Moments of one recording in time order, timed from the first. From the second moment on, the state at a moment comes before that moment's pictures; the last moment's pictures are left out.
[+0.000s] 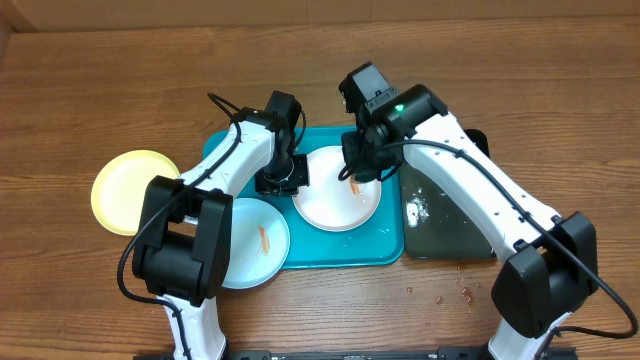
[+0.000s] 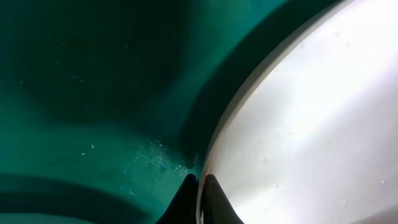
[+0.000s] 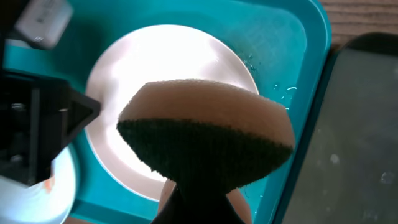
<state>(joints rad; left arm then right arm) -0.32 2.01 1.39 -0.95 0.16 -0.41 0.57 1.88 1.66 -1.10 -0.05 0.37</state>
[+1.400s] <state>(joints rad) -0.32 2.01 1.39 -0.94 0.18 -0.41 0.57 1.88 1.27 -0.66 0.01 0.38</state>
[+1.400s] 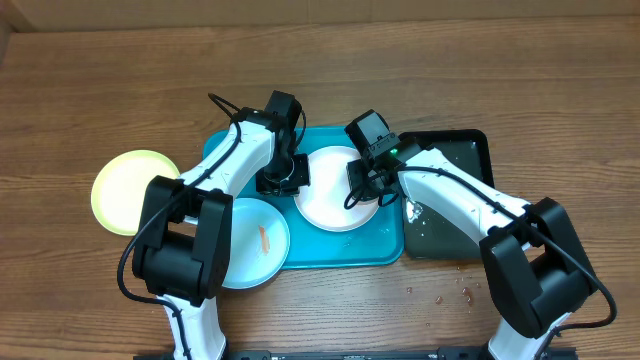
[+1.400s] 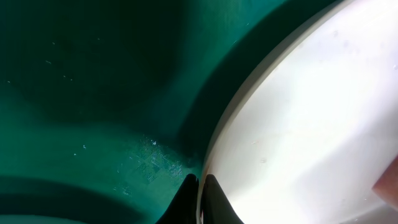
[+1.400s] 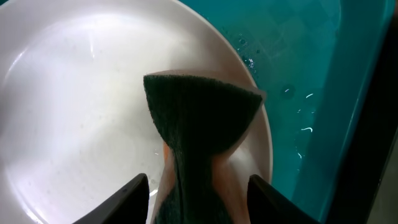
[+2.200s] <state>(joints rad) -0.32 2.01 1.39 -0.94 0.18 -0.41 0.57 1.88 1.27 -0.63 0.02 0.38</state>
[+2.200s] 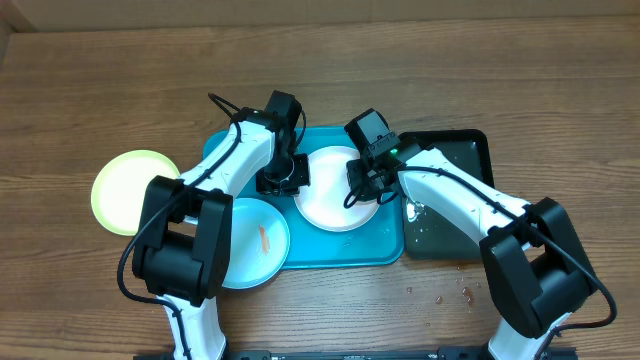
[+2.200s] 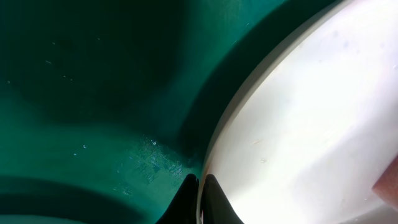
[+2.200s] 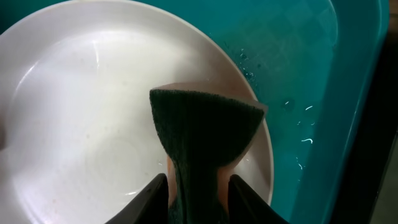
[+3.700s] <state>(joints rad) -0.30 2.01 1.39 -0.94 0.15 -0.40 0.49 2.05 1.32 -0.57 -0.70 0.27</state>
